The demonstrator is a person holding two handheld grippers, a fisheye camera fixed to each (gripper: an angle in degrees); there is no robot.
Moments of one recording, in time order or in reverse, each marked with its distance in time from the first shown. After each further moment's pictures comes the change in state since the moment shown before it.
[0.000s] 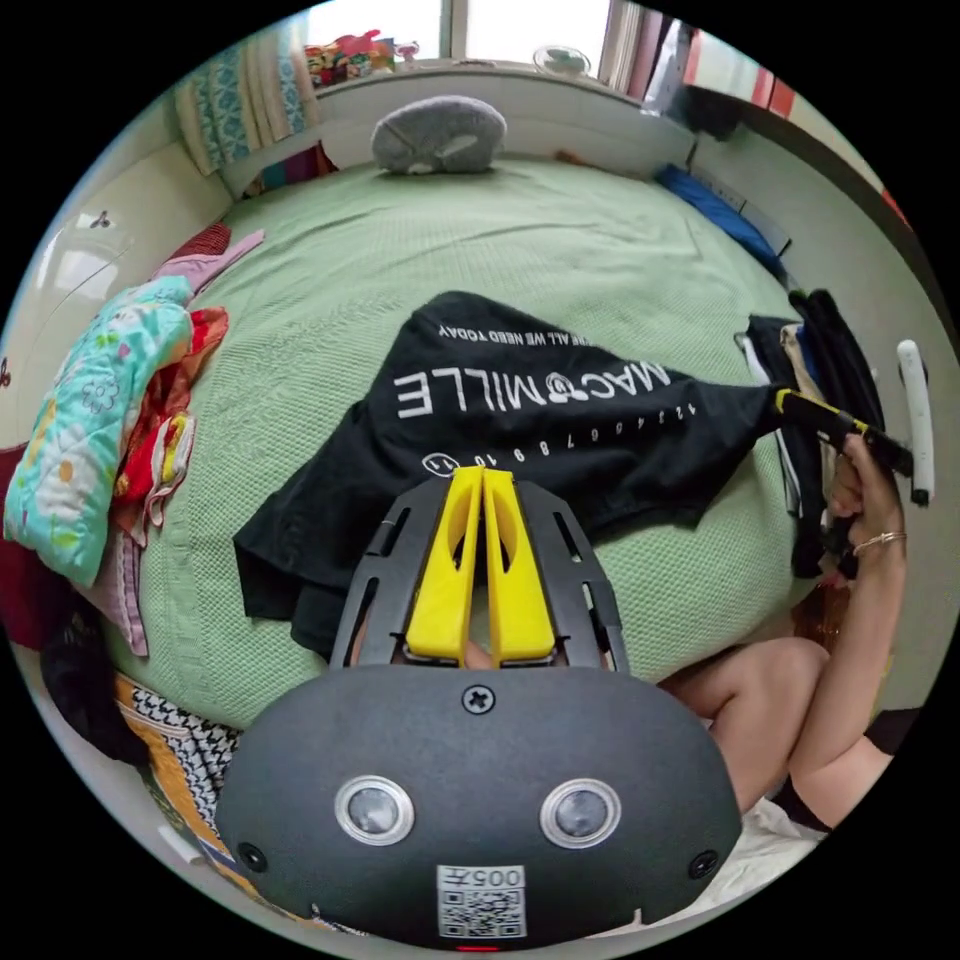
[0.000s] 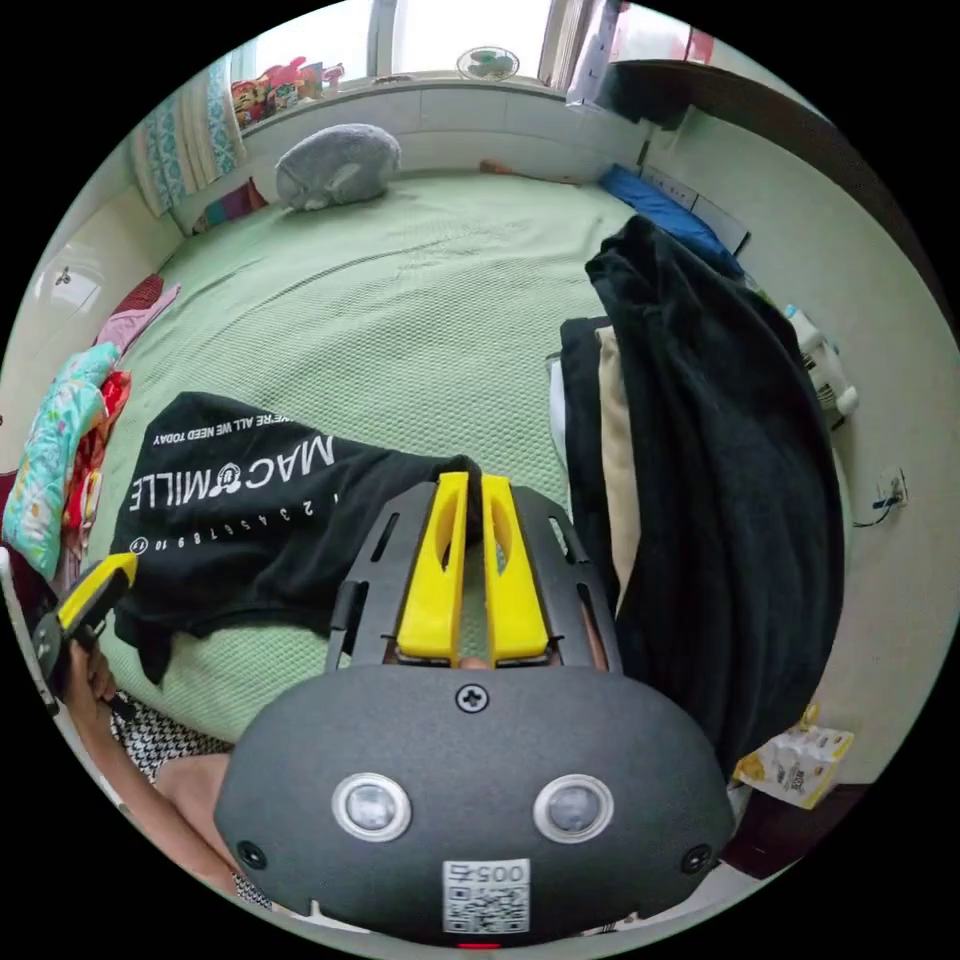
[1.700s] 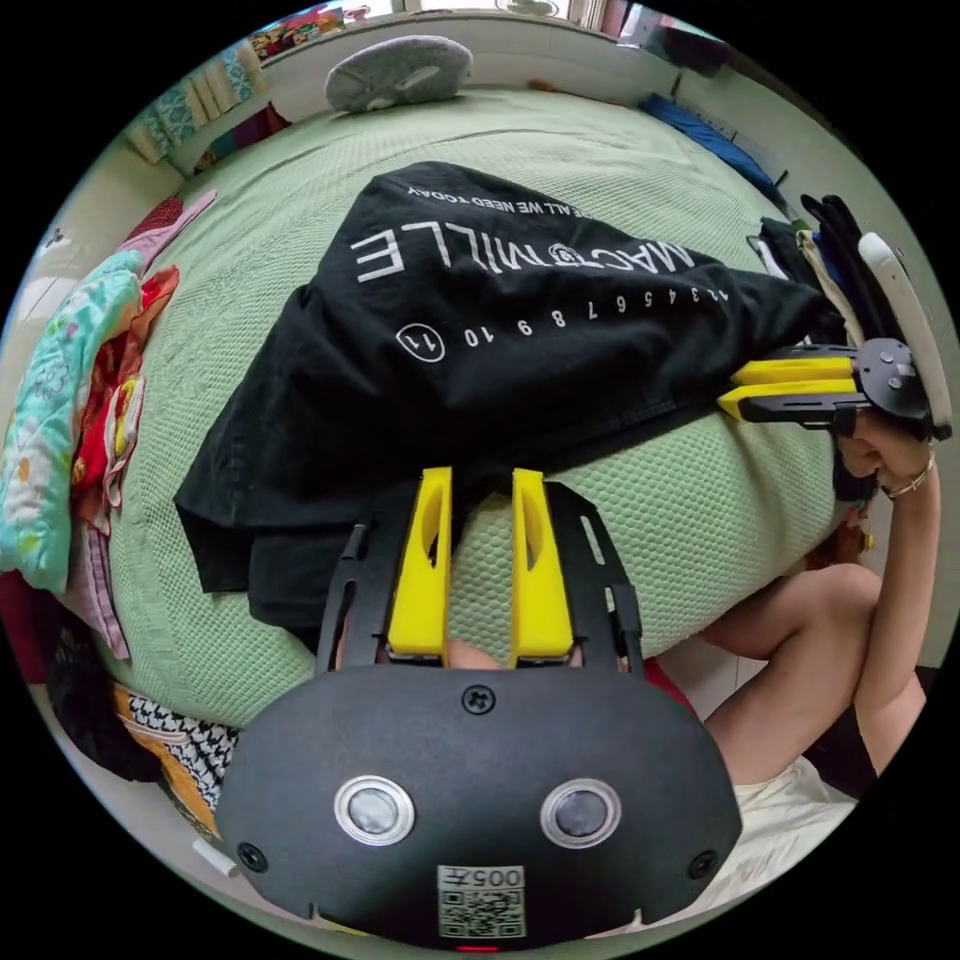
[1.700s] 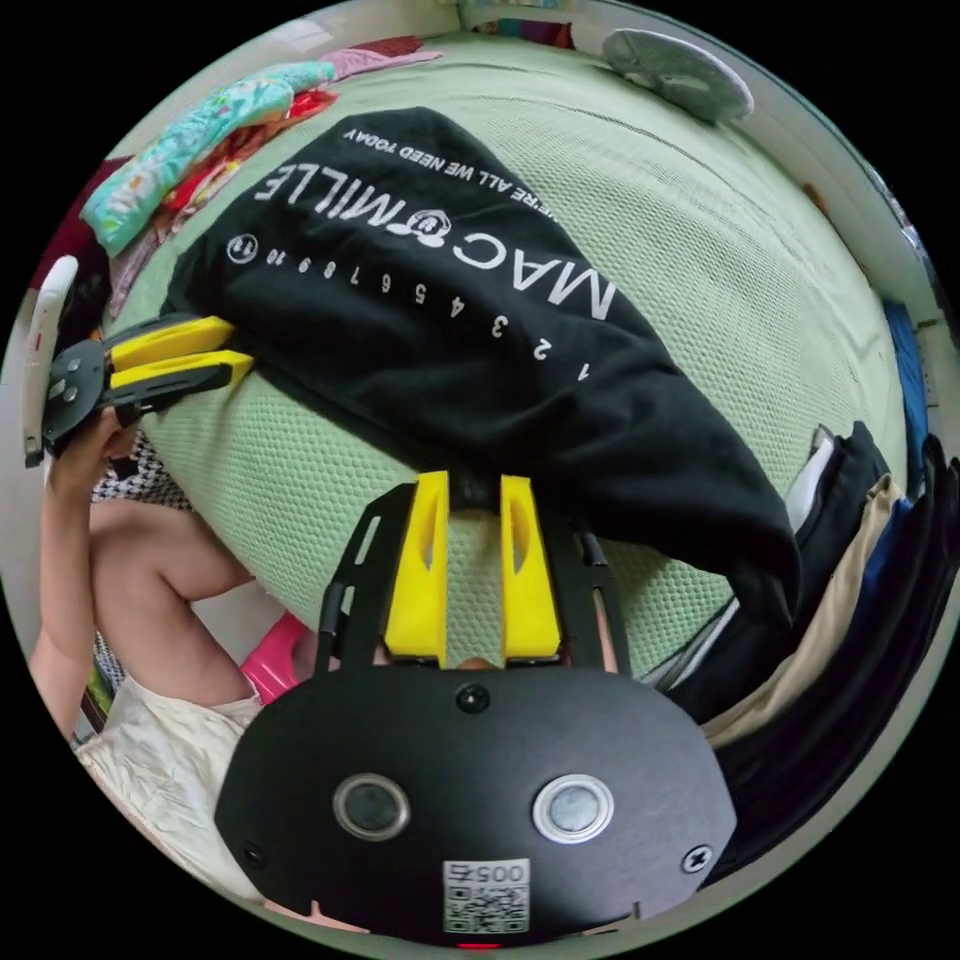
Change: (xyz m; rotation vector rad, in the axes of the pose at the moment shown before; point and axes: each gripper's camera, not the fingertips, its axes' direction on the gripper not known) left arm 0.074 -0.009 -0.036 -0.121 0.043 0.062; right arm -0.148 -0.033 0.037 -0.328 -0.219 -0.659
